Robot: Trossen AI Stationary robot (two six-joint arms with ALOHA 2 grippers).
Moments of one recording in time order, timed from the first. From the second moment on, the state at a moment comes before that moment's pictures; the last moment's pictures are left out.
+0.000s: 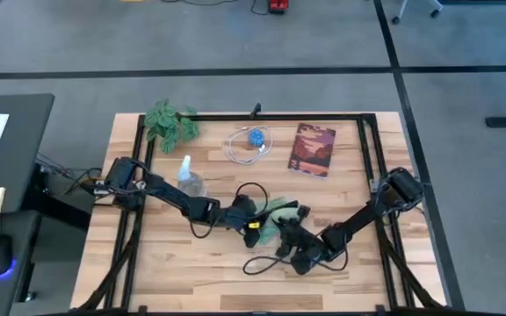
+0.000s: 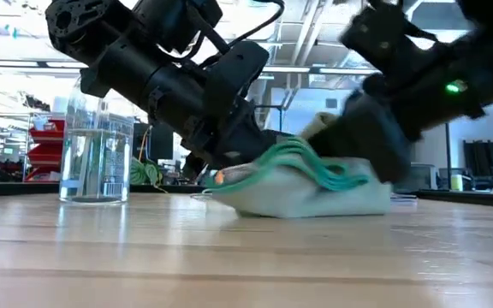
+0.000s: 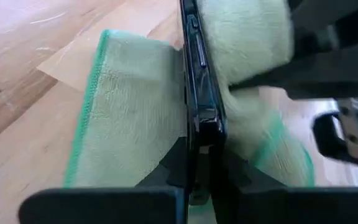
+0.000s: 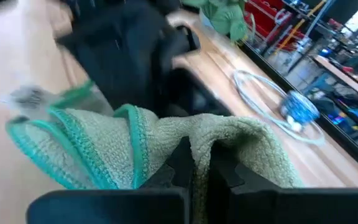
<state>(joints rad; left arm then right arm) -0.27 1.90 0.88 0.47 -0.30 -0.64 0.58 1.92 0.88 0.07 1.15 0.46</state>
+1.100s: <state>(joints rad) -0.28 1.90 0.88 0.43 -0.29 -0.61 0.47 1.93 0.92 0.41 0.79 0.13</state>
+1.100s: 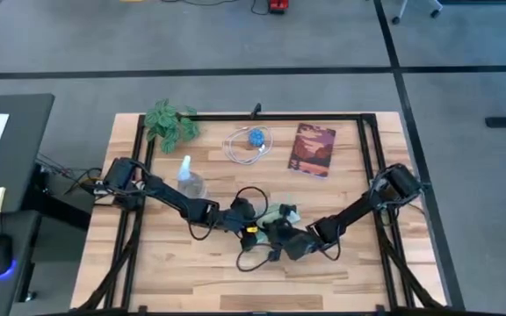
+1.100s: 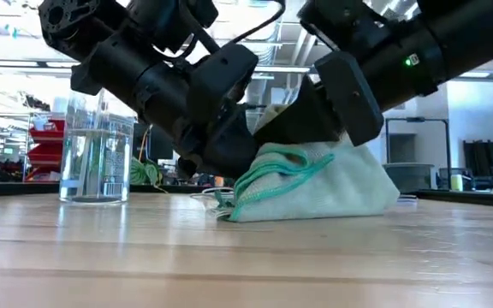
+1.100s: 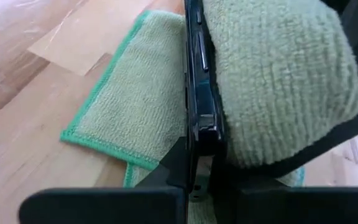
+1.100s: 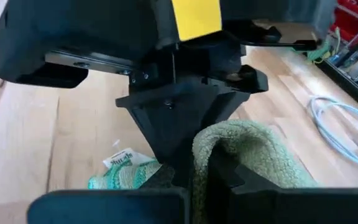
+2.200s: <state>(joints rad) -0.29 1.89 0.89 0.37 -0.31 -0.58 0.58 1.90 1.01 -0.53 0.98 0.85</state>
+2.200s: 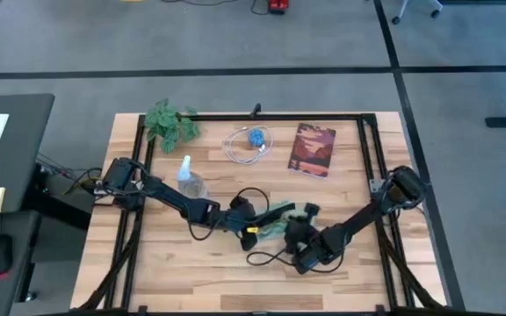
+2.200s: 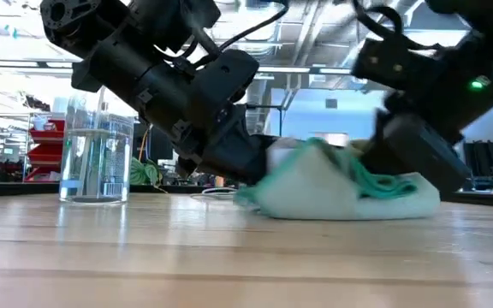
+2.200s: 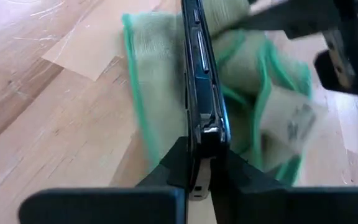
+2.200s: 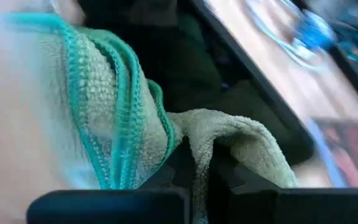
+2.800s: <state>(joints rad) -0.29 1.90 0.88 0.45 -0.28 -0.56 0.51 1.90 1.00 0.29 0.96 0.15</state>
